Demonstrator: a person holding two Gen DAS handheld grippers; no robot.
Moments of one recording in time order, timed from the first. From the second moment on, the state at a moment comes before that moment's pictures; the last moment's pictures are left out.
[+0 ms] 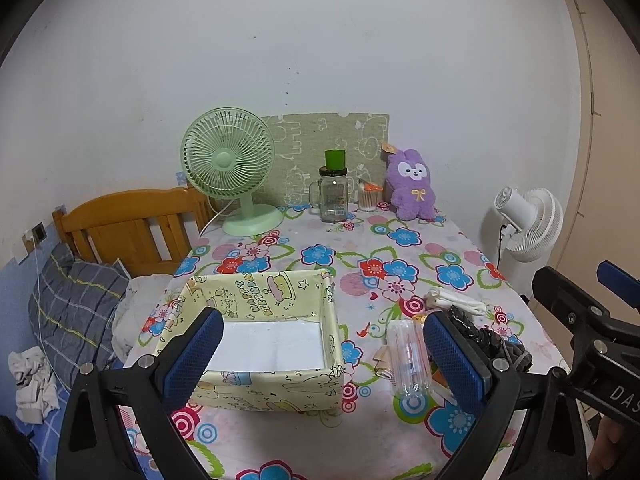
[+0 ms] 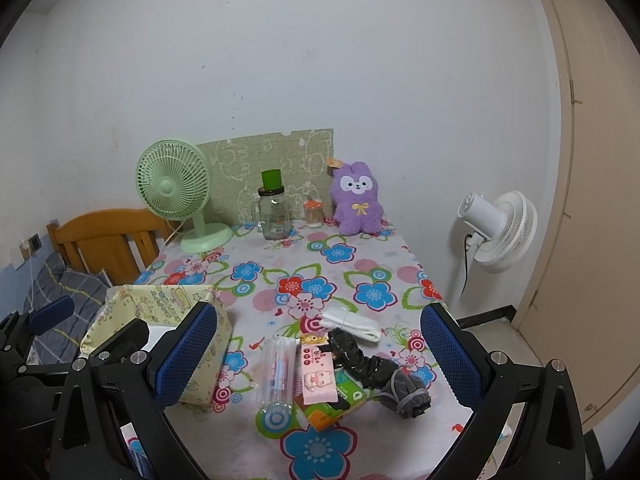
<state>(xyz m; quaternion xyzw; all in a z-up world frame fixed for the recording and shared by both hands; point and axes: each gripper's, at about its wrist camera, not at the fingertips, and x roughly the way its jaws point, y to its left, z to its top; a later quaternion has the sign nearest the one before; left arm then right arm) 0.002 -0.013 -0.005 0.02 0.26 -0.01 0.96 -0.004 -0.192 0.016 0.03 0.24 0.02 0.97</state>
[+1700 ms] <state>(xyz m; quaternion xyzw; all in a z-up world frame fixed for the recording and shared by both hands) 0.021 -0.040 -0.014 0.02 0.27 -0.04 0.96 0.012 -0.203 0.008 0.05 0.26 0.03 0.96</state>
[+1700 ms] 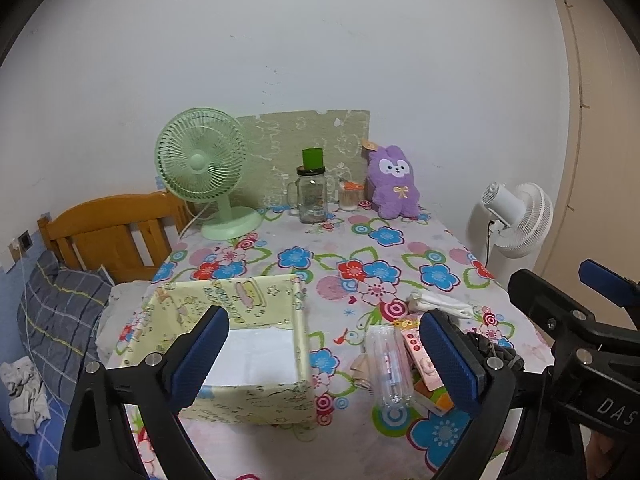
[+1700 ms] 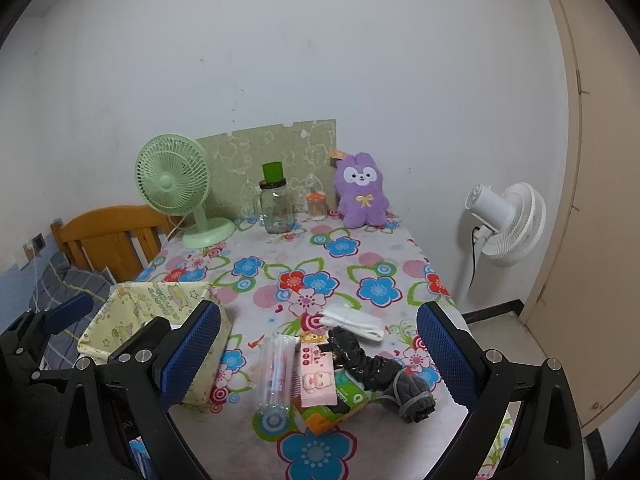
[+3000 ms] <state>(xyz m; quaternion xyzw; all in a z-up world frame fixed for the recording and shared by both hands) 0.110 -0.121 -0.116 0.06 0.39 -0.09 0.92 0.096 -0.249 -0.098 0.06 0.37 0.03 0.93</state>
